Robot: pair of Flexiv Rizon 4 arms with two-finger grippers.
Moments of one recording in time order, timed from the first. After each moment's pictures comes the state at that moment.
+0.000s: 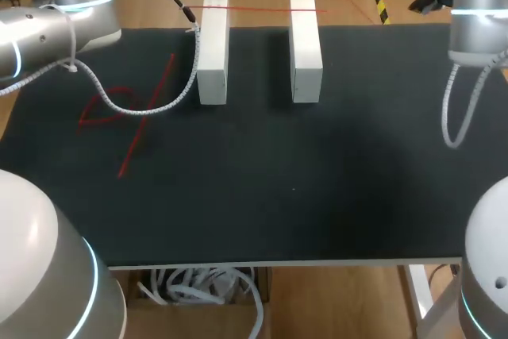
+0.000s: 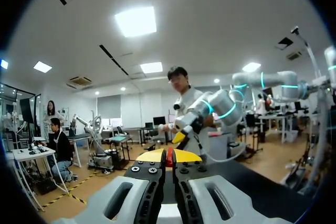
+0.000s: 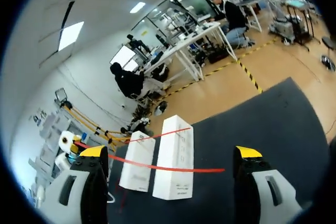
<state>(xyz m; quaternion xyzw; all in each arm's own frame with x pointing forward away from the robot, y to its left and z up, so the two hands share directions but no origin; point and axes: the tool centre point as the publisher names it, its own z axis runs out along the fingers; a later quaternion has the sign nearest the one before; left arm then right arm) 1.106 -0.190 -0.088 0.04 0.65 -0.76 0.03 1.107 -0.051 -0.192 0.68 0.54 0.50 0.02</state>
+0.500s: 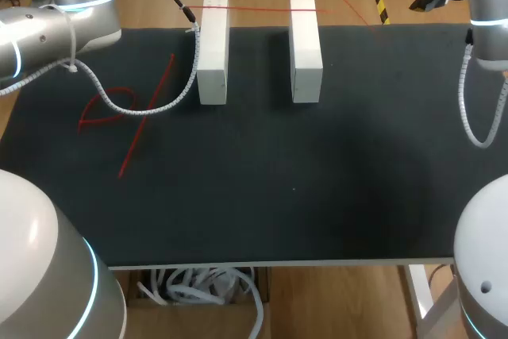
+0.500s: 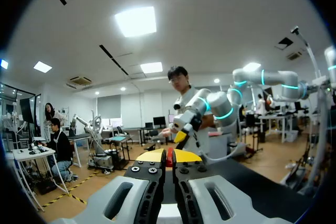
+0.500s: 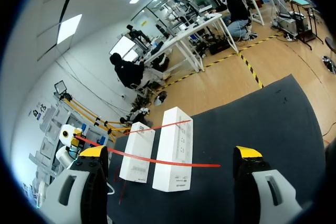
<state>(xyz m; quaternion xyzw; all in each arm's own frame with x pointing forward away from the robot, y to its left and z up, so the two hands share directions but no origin) 1.106 -0.189 -0.088 0.04 0.65 -0.76 0.03 1.101 -0.050 -0.190 0.68 0.57 0.47 0.00</state>
